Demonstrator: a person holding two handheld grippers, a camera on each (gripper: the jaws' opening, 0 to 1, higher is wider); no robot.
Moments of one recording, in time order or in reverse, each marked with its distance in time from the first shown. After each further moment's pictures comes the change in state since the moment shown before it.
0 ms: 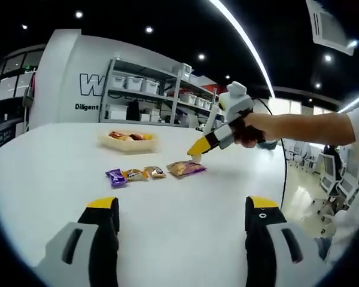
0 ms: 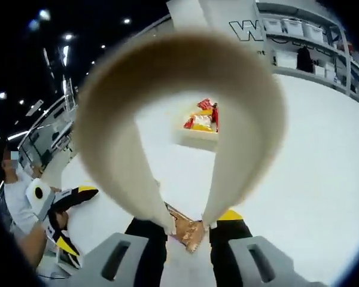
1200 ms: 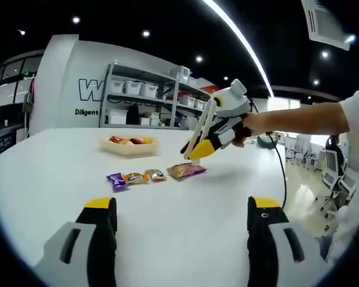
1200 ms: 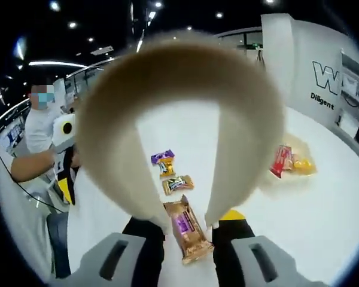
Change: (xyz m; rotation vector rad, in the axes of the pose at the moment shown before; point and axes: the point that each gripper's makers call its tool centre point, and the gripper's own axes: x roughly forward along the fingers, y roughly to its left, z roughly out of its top) left arm 0.000 0.002 0.002 0.031 -0.013 0.008; right arm 0.014 0.026 -0.003 -0.442 0.041 0.282
